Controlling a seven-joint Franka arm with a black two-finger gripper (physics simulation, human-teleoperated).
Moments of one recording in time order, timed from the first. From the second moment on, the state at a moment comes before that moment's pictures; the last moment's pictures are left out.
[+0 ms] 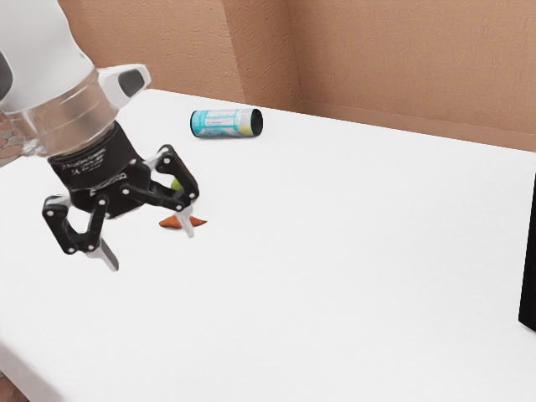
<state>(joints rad) -0.25 -0.46 0.08 -1.80 -0.04 1.48 -1.03</state>
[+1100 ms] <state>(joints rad) -0.43 0.41 -0.35 -1.07 0.25 2.05 -2.12</state>
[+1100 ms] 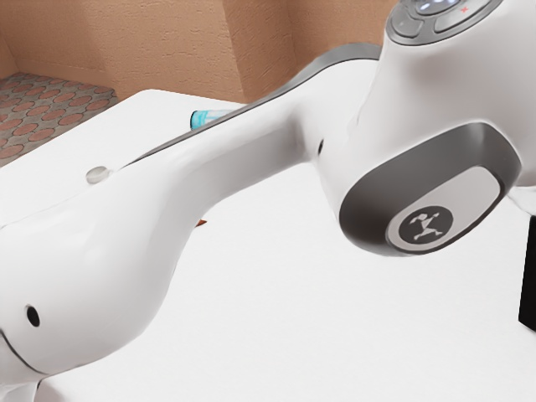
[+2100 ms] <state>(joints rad) -0.42 0.29 -0.29 -1.39 0.21 2.17 -2.23</state>
